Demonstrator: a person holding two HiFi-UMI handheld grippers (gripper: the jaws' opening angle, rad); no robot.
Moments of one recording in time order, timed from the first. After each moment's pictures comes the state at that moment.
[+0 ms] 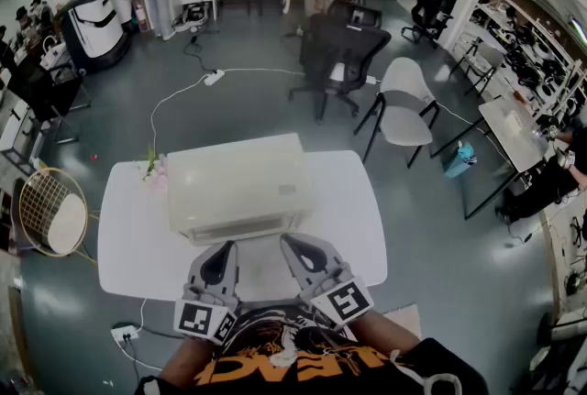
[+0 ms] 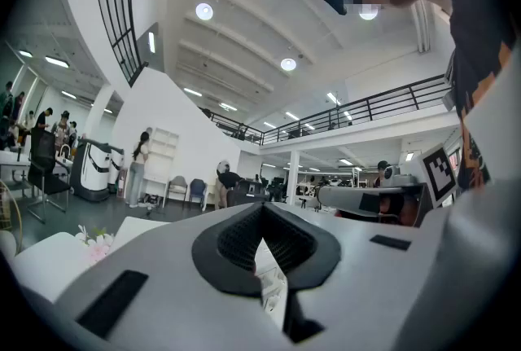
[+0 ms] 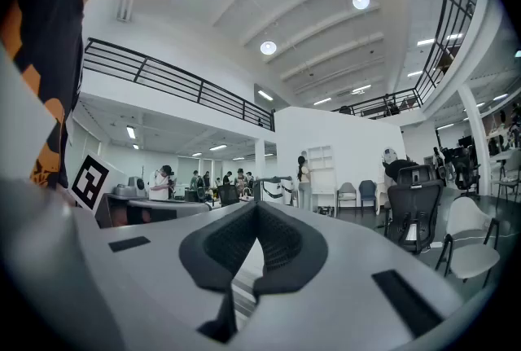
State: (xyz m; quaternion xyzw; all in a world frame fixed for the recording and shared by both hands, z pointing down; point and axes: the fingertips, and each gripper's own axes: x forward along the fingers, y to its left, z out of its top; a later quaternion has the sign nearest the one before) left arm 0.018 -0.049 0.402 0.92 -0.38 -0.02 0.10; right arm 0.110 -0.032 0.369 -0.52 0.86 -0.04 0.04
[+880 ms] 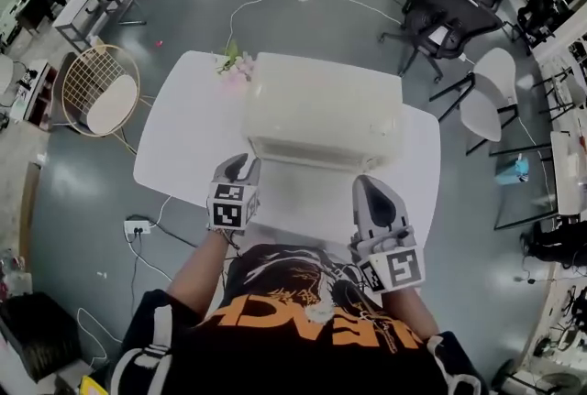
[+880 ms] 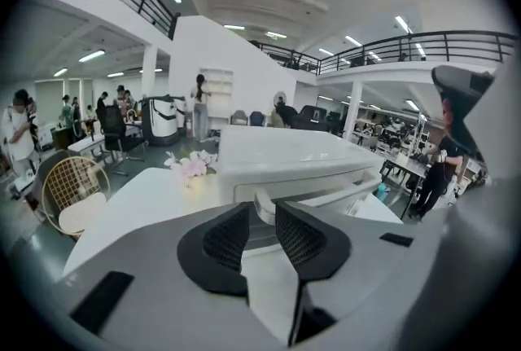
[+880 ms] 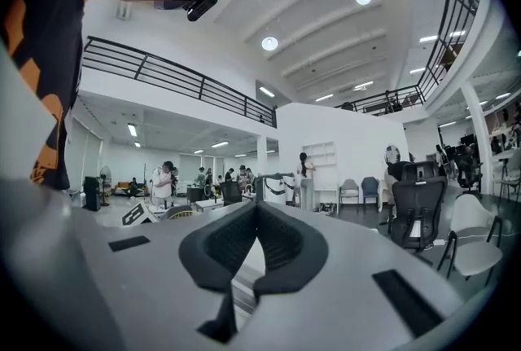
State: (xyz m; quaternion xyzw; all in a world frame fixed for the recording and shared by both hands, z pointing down) left arm -0.095 -0.176 0.609 0.82 -0.49 0.21 0.20; right arm 0.092 -0.082 0.406 -0.54 0.84 0.00 0.01
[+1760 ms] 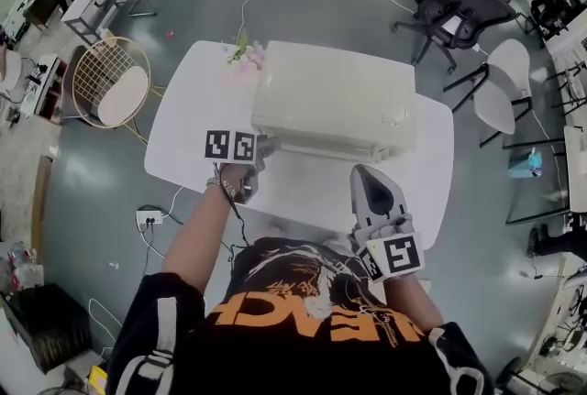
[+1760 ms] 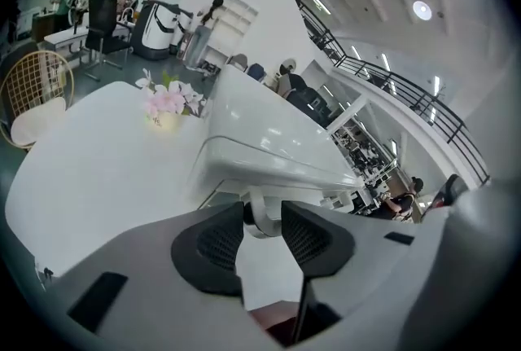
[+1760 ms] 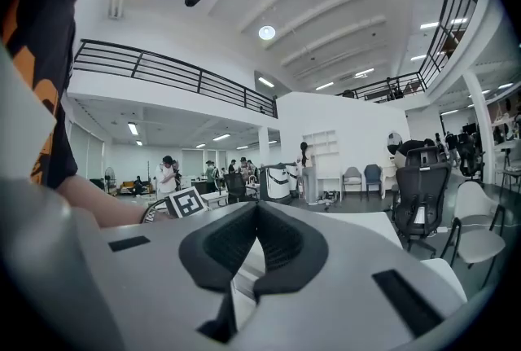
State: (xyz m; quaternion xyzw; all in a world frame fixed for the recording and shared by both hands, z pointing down) left arm -0.070 -0.204 0.635 0.79 -0.35 0.21 0.47; right arm 0.077 -0.091 0.435 -0.53 0.85 -0.04 -0.02
